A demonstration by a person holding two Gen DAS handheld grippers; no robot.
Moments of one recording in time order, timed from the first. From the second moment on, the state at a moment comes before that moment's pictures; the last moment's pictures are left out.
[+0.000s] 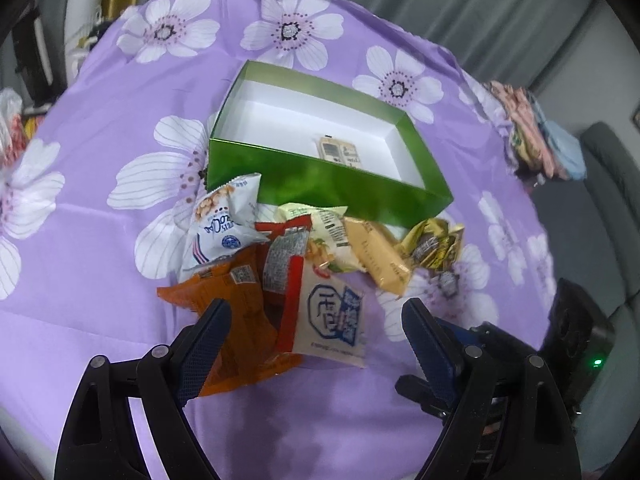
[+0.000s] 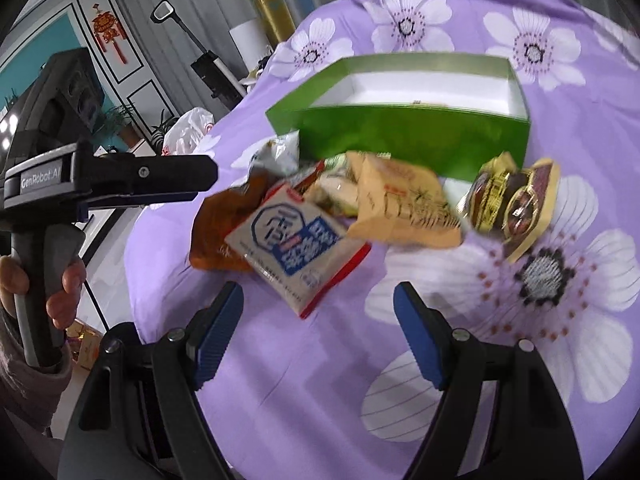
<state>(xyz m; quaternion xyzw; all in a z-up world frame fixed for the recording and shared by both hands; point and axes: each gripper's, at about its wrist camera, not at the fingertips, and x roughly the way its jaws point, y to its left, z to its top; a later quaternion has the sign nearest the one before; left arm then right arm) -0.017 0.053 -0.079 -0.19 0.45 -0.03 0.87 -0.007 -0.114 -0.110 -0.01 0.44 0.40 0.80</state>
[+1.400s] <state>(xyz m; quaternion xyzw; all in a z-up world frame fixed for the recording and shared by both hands) 0.009 0.021 -0.123 -0.12 0.51 -0.06 0.85 0.003 -0.079 -0.143 -0.03 0.43 0.42 0.80</state>
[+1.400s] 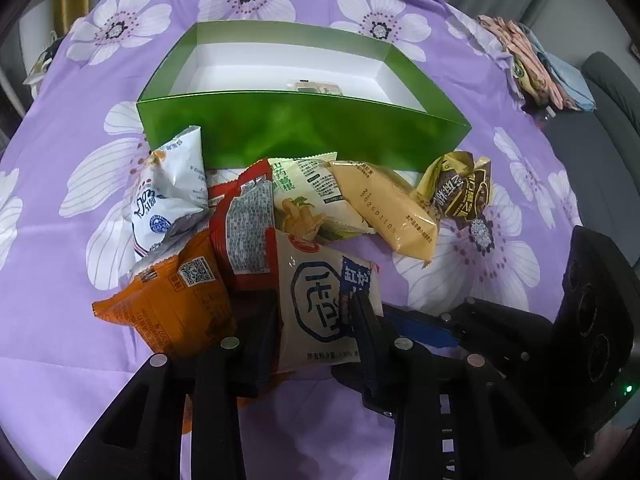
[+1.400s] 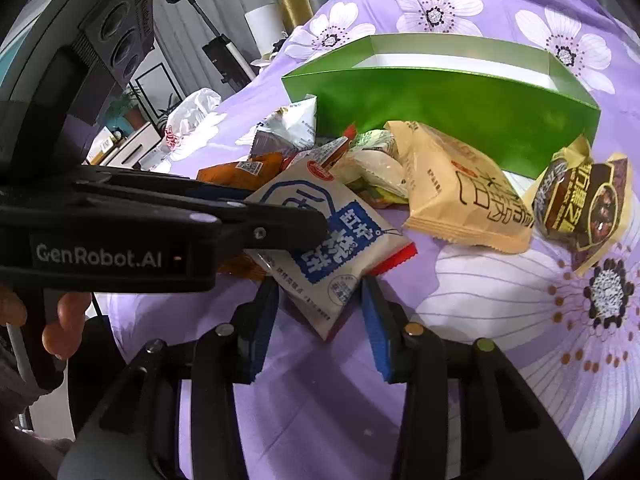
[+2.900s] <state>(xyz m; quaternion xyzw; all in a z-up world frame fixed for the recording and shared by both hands) 0.016 0.068 -0.119 -0.22 0.50 -0.02 0.84 0.049 -0.057 -0.136 -0.02 0.44 0.47 0.76</state>
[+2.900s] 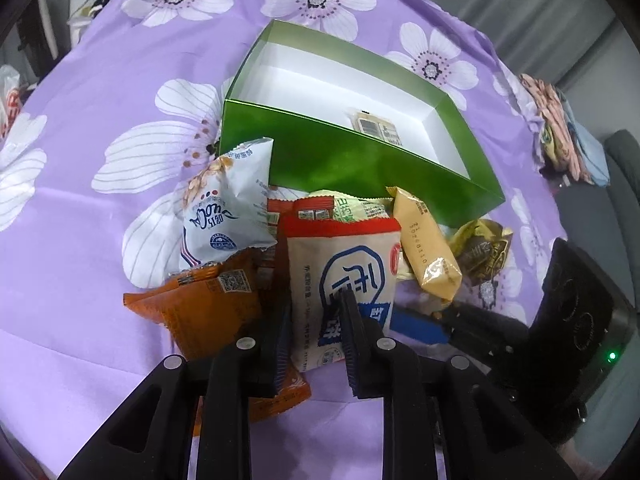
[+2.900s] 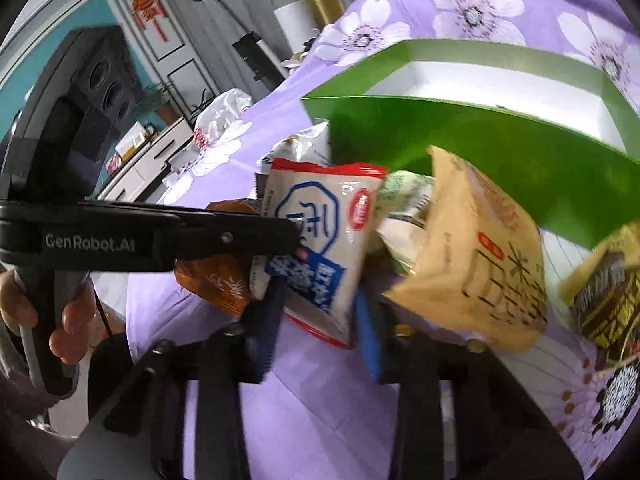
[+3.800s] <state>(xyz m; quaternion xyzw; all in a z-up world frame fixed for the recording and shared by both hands) 0.004 0.040 -0.050 -0.17 0.43 -0.06 0.89 0.021 -0.092 -0.069 0.00 0.36 0.45 0.82</state>
